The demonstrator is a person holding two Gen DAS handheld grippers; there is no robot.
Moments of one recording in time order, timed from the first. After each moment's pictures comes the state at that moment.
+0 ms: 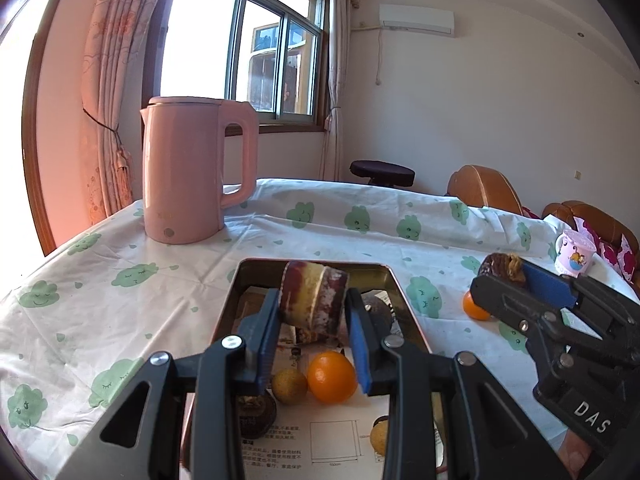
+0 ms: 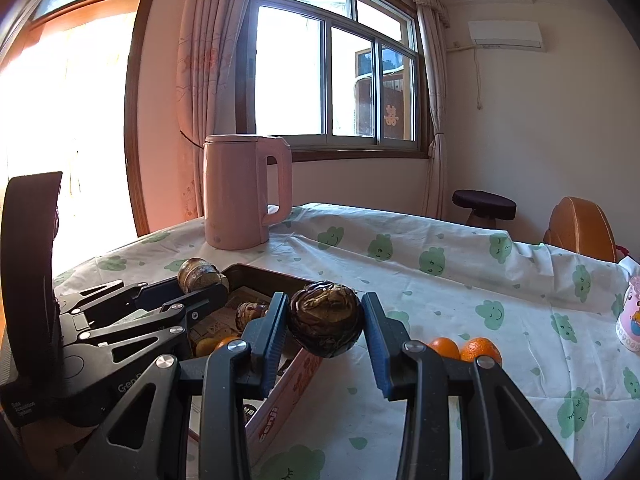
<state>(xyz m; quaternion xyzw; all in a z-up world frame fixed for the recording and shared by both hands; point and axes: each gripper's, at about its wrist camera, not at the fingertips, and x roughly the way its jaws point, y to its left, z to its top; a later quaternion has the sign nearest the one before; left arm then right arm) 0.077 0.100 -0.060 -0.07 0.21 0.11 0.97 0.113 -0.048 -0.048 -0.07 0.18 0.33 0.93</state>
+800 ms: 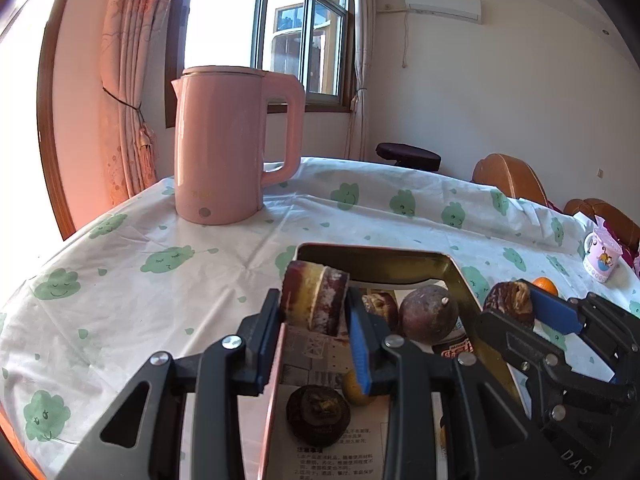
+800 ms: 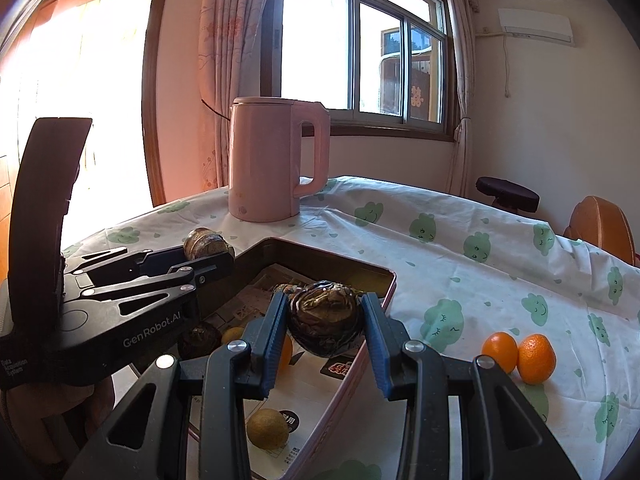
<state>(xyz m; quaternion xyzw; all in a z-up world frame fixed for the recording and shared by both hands) 0.085 0.141 -0.069 -0.08 0.25 0.14 0.95 0.117 0.000 -0.068 -0.10 0.21 0.36 0.90</state>
